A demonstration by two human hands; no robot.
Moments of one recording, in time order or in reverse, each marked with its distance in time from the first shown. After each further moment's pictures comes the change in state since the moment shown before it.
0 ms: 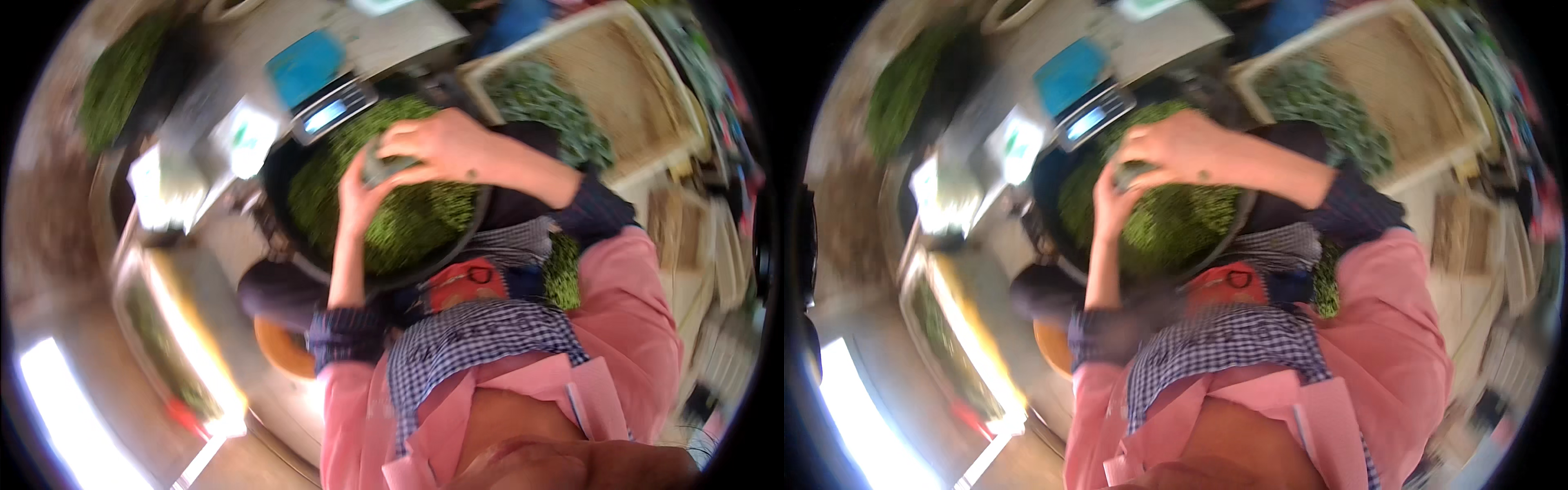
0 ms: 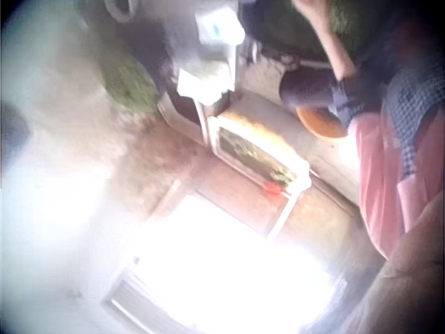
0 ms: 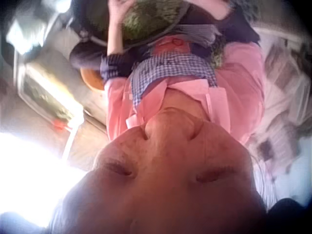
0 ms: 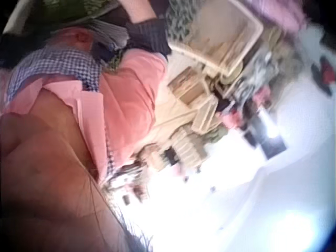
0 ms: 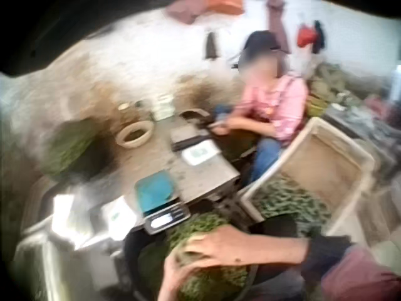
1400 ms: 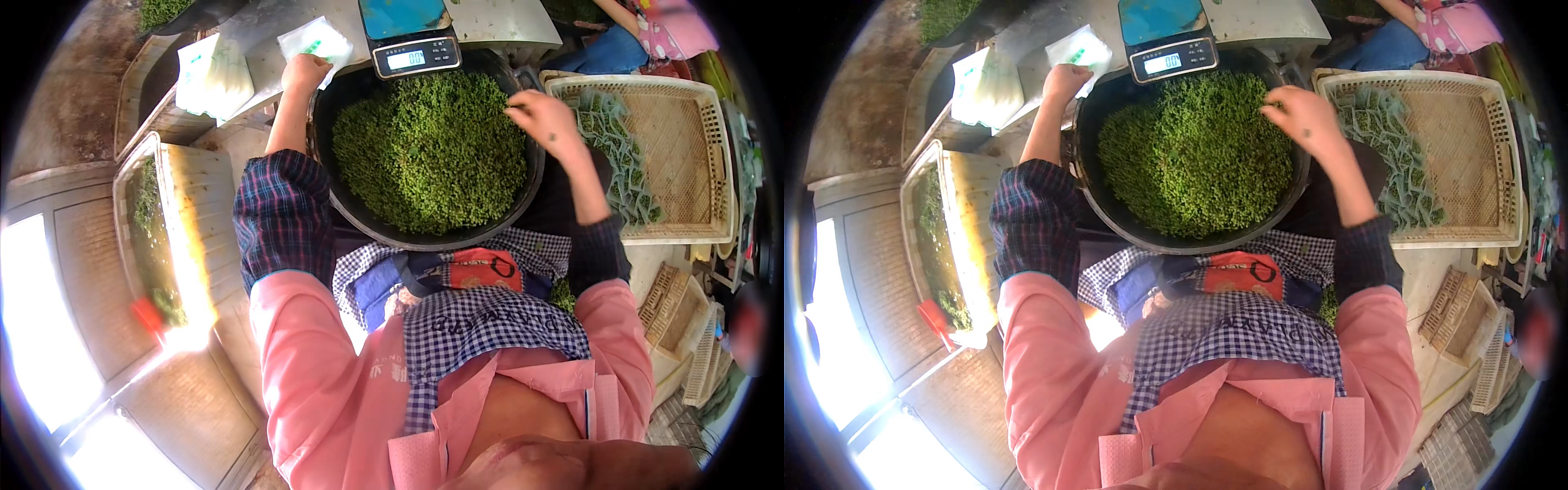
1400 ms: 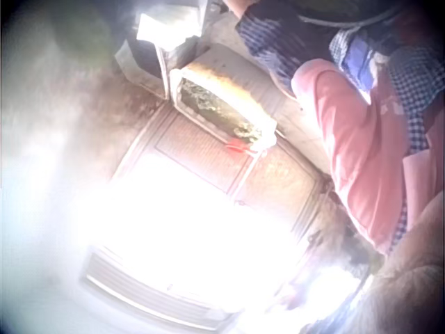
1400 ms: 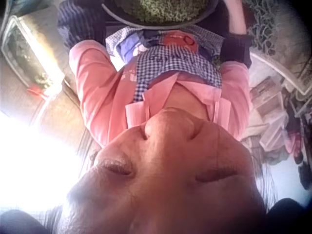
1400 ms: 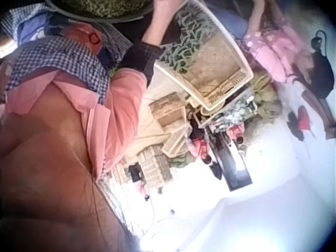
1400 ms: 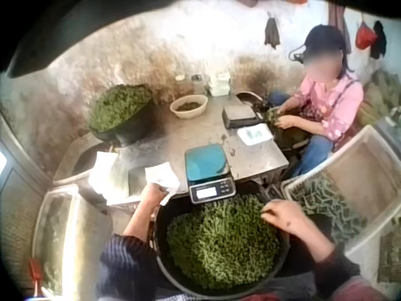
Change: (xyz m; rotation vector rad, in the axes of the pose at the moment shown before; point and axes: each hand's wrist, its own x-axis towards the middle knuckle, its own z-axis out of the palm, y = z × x) left_hand 0.089 -0.040 -0.216 1.012 0.218 -0.390; right_hand -0.022 0.072 0.042 -0.030 0.059 0.398
